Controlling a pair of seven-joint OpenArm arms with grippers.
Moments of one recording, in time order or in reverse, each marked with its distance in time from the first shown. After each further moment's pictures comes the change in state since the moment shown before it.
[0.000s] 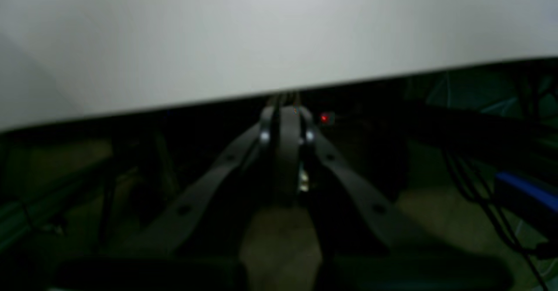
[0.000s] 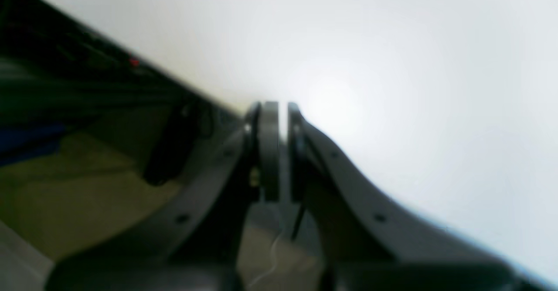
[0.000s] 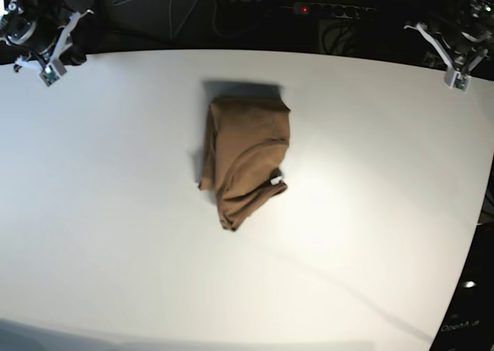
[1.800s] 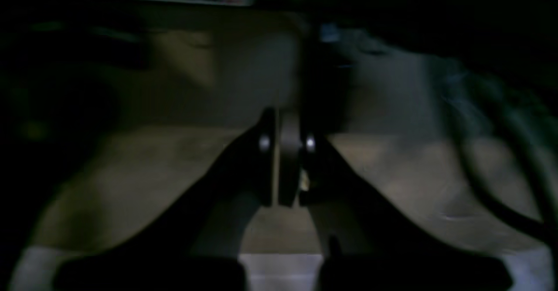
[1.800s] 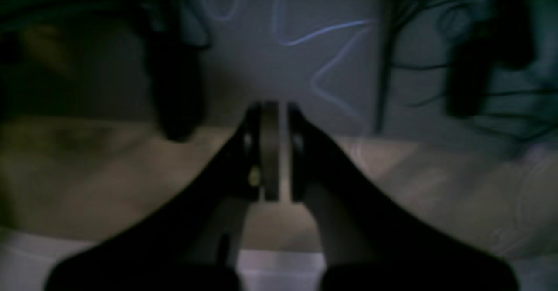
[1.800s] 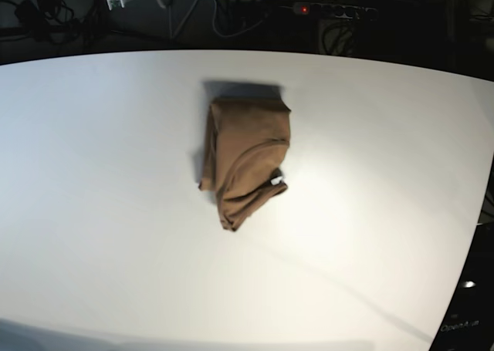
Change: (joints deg) left arm -25.5 12.5 18.5 -104.8 40.4 33.4 -71.2; right arm 36.0 -19.0 14.3 -102.3 -64.4 -25.1 49.5
